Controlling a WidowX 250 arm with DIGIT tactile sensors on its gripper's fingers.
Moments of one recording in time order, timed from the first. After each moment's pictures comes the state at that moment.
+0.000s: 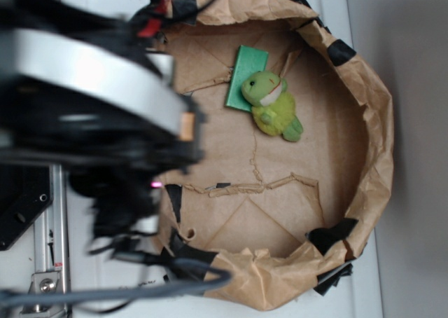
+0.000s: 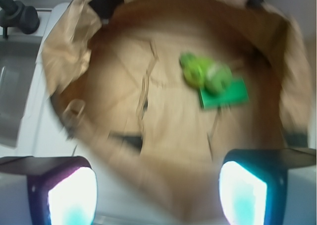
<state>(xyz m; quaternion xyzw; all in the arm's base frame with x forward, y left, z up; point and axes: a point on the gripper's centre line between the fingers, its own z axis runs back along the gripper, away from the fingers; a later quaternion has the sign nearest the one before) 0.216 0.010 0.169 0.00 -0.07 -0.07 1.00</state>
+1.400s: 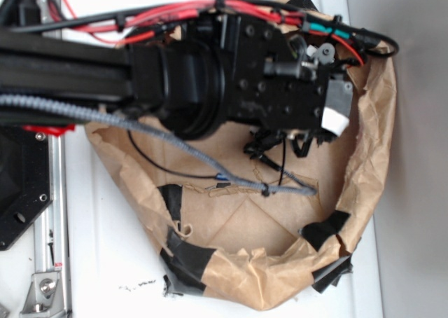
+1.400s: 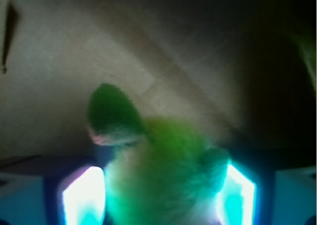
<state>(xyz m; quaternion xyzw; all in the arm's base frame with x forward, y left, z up) 0.310 0.080 0.034 0.13 -0.05 -0.28 0.95</state>
